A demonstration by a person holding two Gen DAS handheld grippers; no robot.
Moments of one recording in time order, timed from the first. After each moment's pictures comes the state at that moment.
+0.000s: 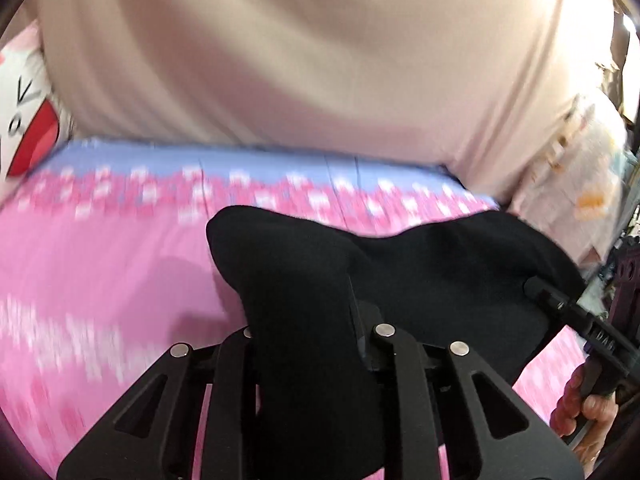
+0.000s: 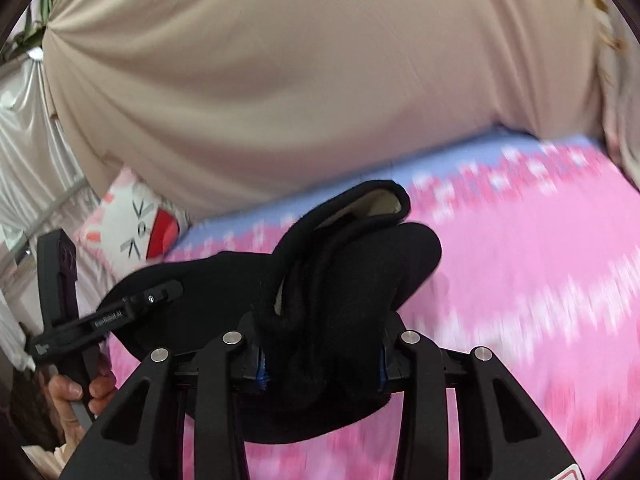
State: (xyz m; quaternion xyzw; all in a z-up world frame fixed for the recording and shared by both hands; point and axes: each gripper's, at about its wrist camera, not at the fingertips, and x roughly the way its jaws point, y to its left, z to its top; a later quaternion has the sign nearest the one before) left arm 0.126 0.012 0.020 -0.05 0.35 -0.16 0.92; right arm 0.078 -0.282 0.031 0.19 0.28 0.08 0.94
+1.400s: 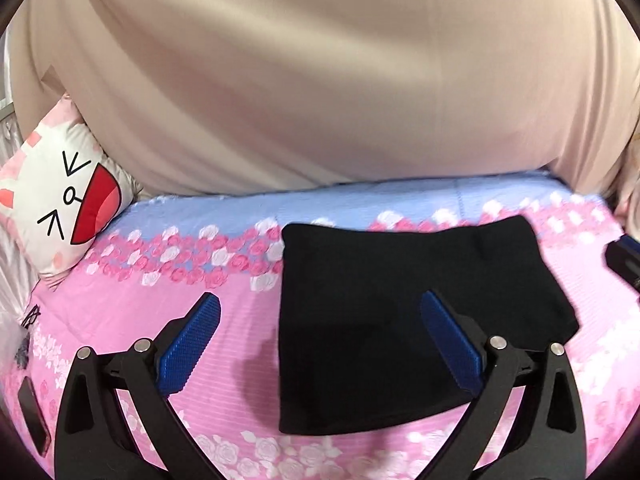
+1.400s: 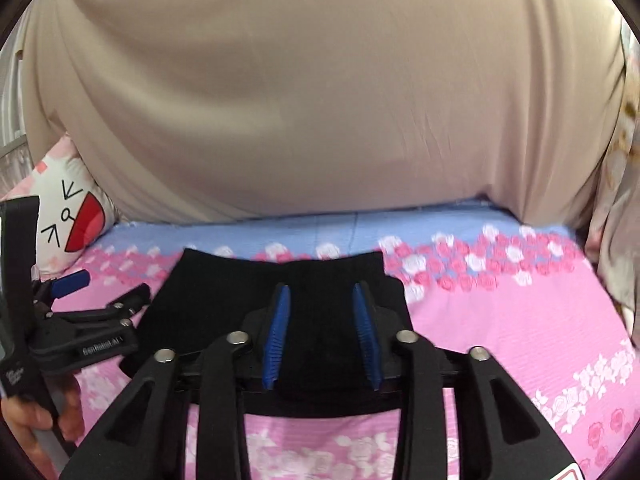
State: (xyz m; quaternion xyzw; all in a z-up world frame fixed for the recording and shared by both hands) left arm 0.182 -0.022 0.013 0.06 0.31 0.01 0.95; right arm 0.130 -0.230 0.051 0.05 0.26 -0.03 0.96
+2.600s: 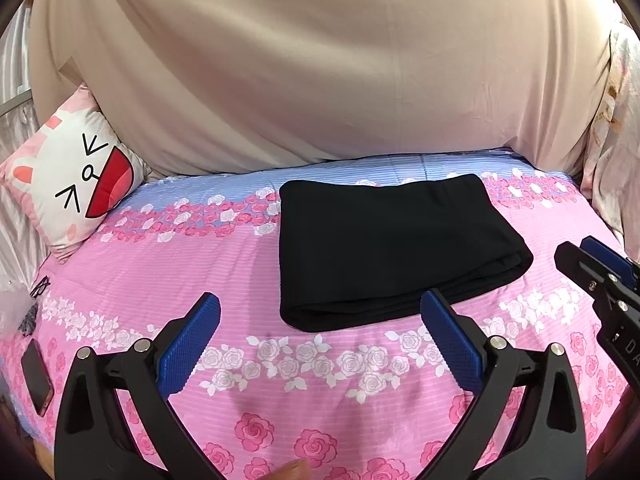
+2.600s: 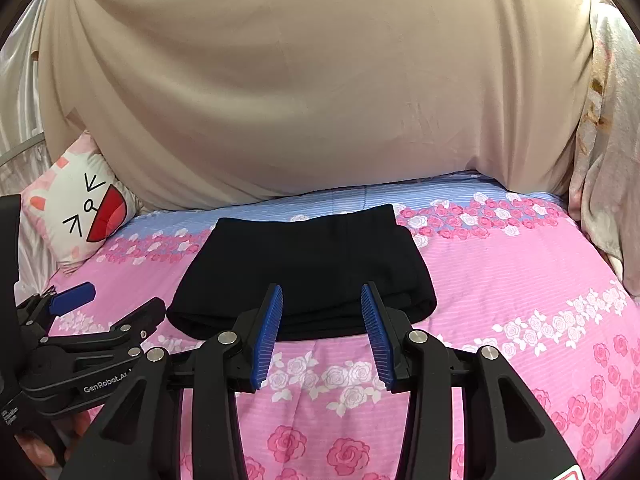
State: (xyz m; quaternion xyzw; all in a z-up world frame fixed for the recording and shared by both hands) left arm 0.075 -0.018 0.008 0.06 0.31 -0.01 0.95; right arm 0.048 -0.196 0.040 0.07 0.27 -0.04 0.96
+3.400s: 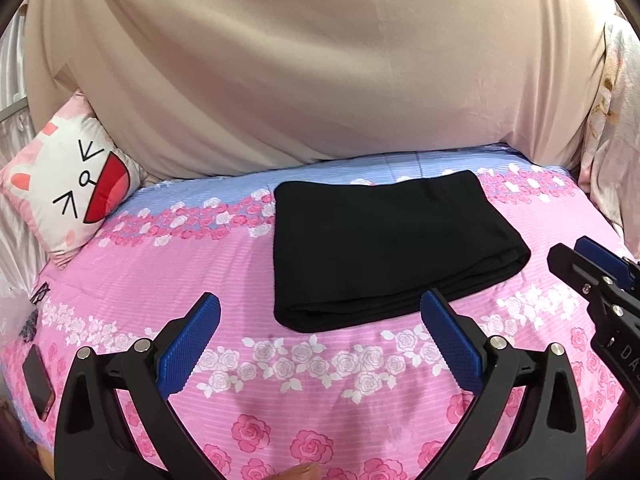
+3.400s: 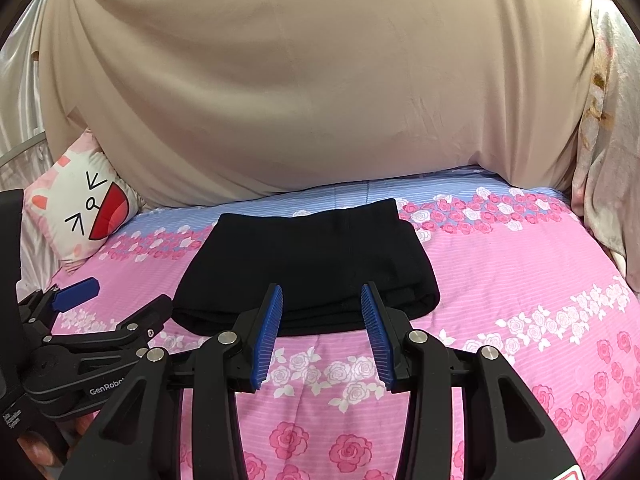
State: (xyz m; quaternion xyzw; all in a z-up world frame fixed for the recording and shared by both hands) left arm 0.076 -0.025 0.006 0.07 0.32 -0.02 0.95; right arm 0.047 -0.196 0.037 0.08 0.28 -0.03 0.96
